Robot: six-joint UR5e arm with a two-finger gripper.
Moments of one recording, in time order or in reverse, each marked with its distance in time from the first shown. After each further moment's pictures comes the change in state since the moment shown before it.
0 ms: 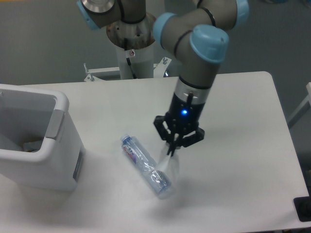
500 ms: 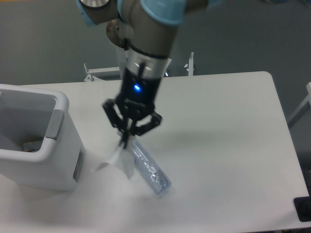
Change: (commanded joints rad) arm -0.115 0.115 0.011 0.003 -0.055 -0.112
